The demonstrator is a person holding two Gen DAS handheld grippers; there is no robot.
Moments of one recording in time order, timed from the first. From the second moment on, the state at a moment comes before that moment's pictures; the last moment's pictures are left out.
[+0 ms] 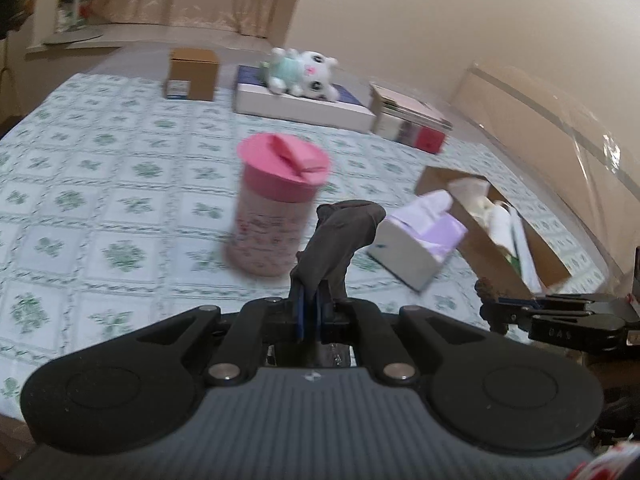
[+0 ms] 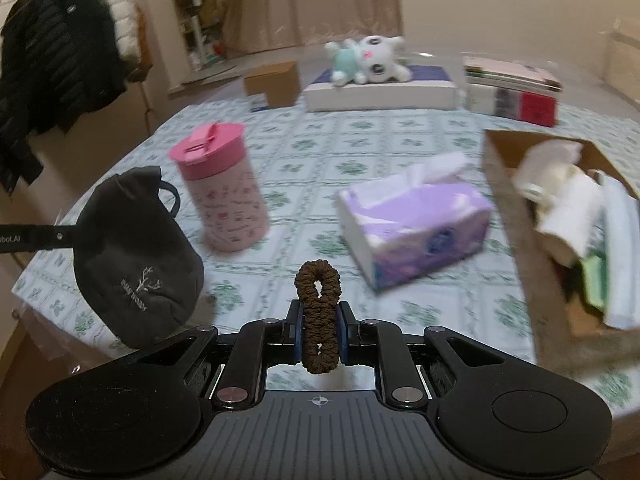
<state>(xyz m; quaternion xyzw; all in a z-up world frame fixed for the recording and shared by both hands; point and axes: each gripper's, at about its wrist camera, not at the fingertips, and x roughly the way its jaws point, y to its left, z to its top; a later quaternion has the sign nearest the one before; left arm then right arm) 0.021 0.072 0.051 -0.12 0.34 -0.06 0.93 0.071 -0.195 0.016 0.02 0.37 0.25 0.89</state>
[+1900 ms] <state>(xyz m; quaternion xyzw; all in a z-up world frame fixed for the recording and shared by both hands) 0.214 -0.234 0.061 -0.06 0.36 -0.33 0.87 0.121 -0.428 0.051 0.08 0.30 0.05 0.95</state>
